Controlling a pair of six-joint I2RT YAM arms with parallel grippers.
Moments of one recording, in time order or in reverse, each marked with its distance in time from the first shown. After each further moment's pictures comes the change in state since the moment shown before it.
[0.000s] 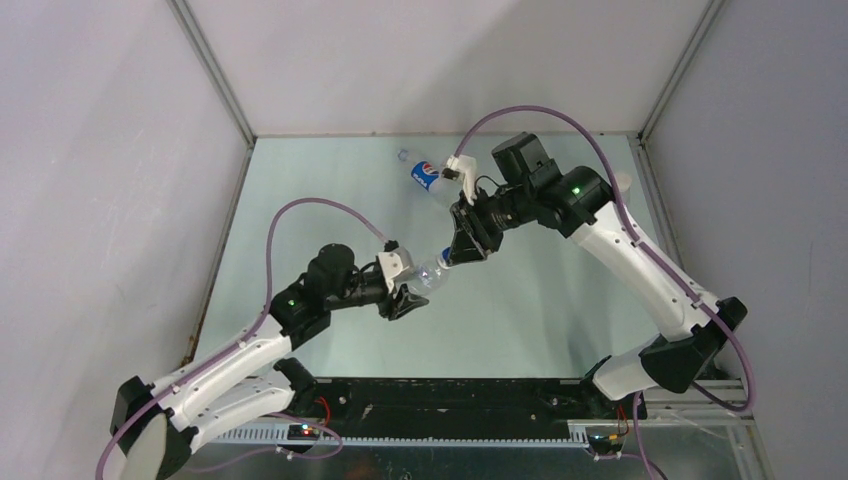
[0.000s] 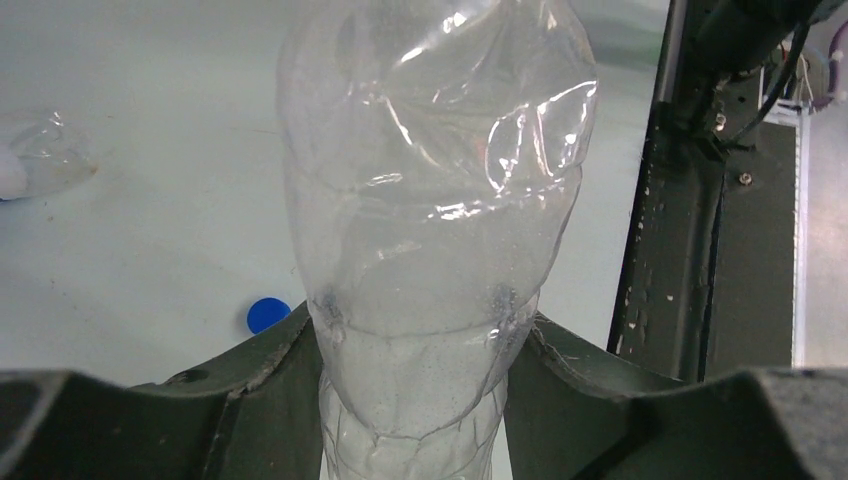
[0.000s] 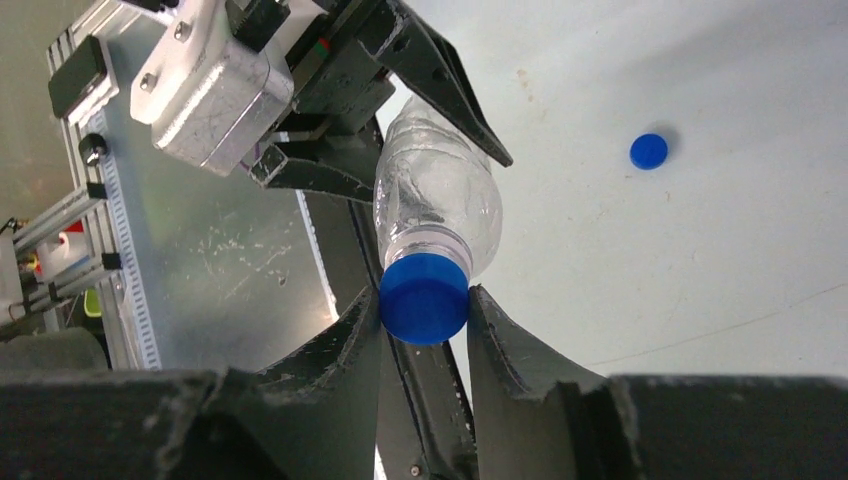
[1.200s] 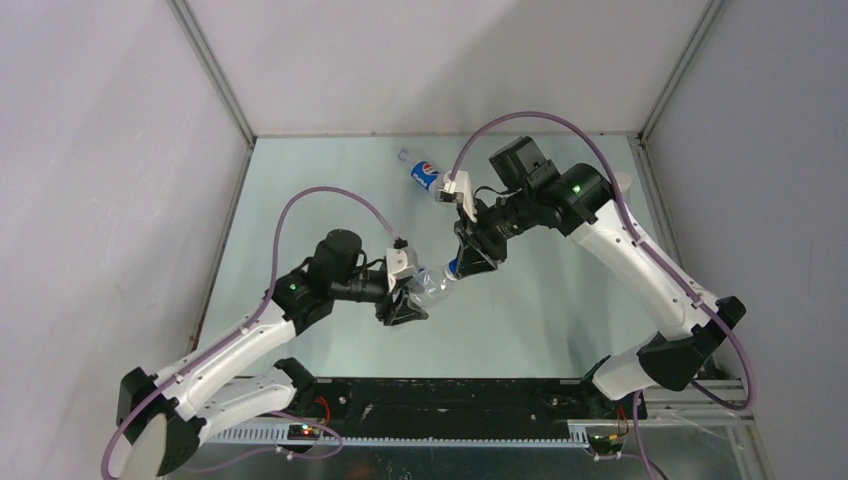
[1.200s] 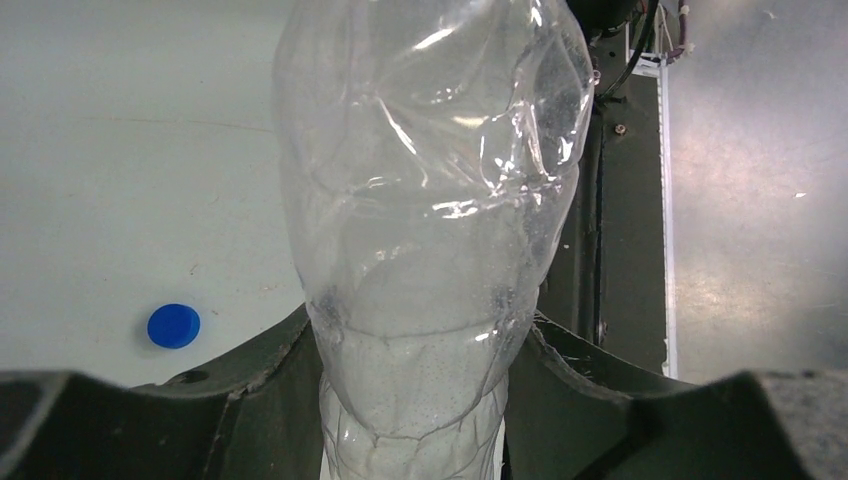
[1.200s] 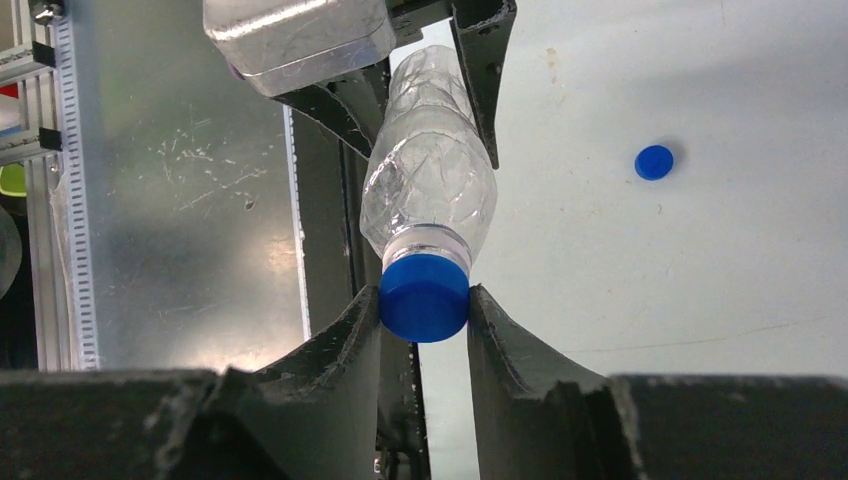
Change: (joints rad) left arm 0.036 0.085 0.130 -0.212 0.235 0.030; right arm 0.018 0.012 0.054 -0.150 -0.063 -0.297
